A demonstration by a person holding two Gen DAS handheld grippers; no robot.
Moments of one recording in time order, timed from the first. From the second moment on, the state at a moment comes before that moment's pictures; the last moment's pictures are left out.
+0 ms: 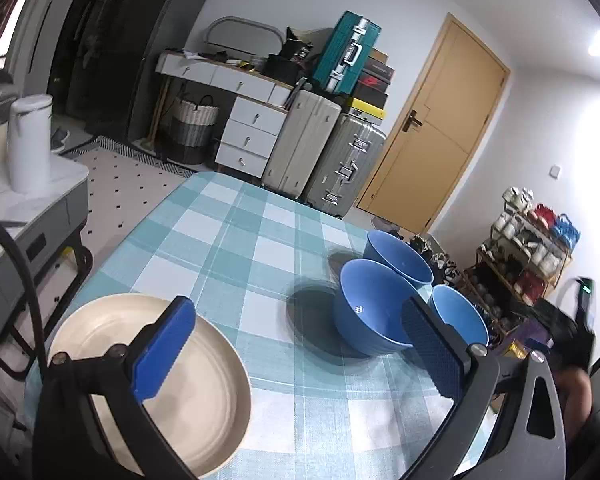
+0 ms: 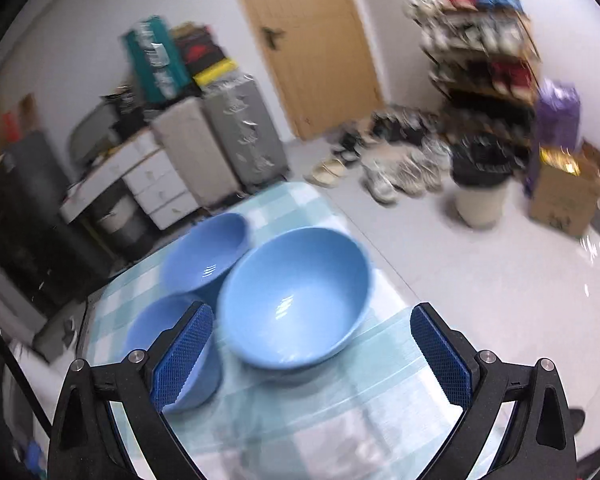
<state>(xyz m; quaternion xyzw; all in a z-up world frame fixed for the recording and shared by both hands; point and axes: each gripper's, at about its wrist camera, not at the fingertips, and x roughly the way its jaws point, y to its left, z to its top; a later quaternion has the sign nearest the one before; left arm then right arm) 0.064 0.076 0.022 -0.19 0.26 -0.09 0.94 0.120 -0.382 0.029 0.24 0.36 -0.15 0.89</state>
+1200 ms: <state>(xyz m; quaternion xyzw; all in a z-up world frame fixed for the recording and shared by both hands) 0.081 0.051 0.007 -0.15 0.31 -0.10 0.93 0.176 -0.431 -0.058 0.37 0.50 -0.15 0.77</state>
